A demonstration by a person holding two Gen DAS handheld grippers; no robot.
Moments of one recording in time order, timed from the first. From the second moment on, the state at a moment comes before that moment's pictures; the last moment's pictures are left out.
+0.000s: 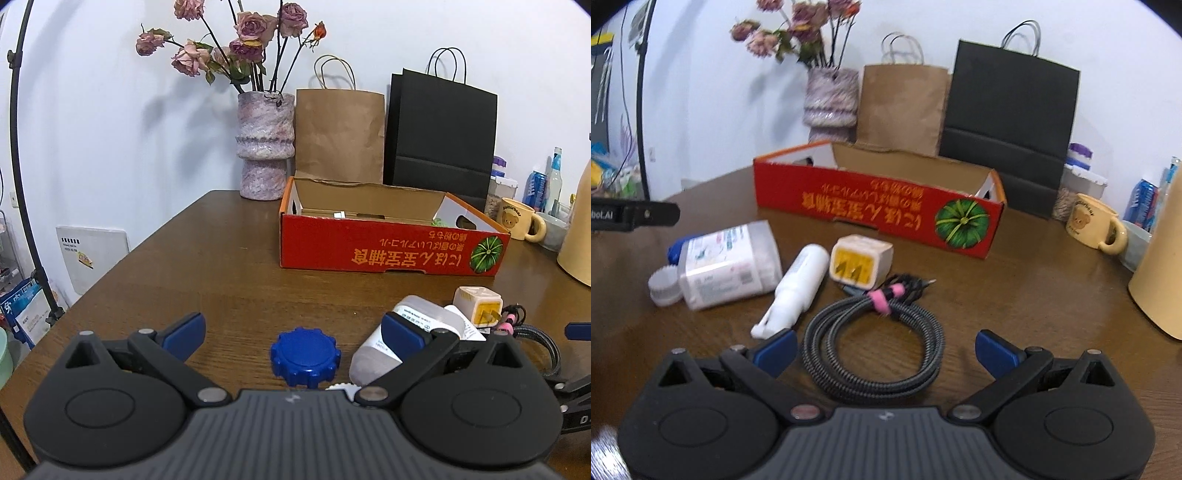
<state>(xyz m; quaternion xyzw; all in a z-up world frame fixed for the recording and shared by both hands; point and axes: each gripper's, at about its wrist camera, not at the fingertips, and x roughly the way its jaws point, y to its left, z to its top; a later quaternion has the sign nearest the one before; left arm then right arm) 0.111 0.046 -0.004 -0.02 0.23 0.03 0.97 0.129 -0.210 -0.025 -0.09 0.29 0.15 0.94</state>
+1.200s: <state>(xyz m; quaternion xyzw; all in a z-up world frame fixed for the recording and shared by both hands) 0.119 0.049 -0.011 -0.04 0.26 0.04 0.96 0.122 -0.210 -0.015 -0.05 0.24 0.13 0.96</state>
